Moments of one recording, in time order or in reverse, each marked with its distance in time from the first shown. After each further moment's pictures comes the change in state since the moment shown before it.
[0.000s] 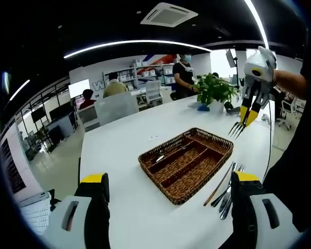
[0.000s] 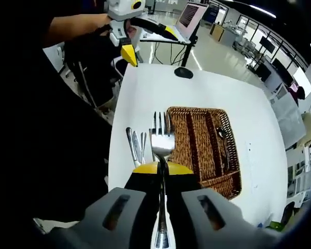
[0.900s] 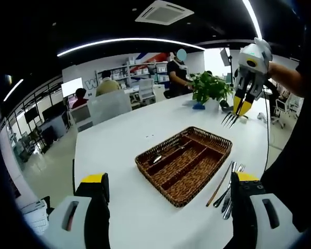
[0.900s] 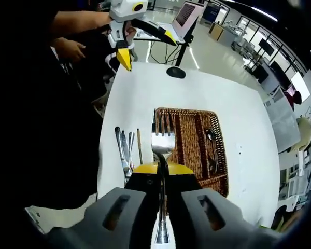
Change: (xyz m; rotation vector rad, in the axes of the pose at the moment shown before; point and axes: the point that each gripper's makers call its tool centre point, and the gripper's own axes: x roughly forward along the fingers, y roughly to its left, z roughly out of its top) left arm 0.021 0.011 0.001 0.007 0.031 -0.069; right arm 0.006 -0.033 0.006 -0.037 0.039 -0.031
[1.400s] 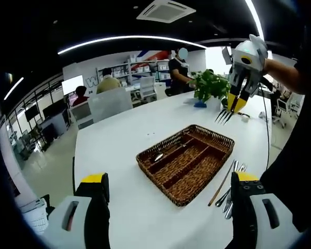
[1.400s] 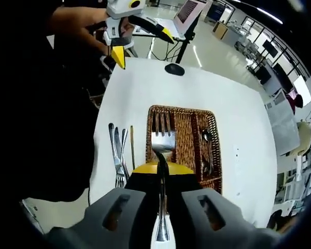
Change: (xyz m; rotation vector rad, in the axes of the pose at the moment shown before) left arm 0.005 0.006 -0.005 -0.015 0.014 0.013; right arm 0.011 -0.024 0.002 -0.037 0.035 0.006
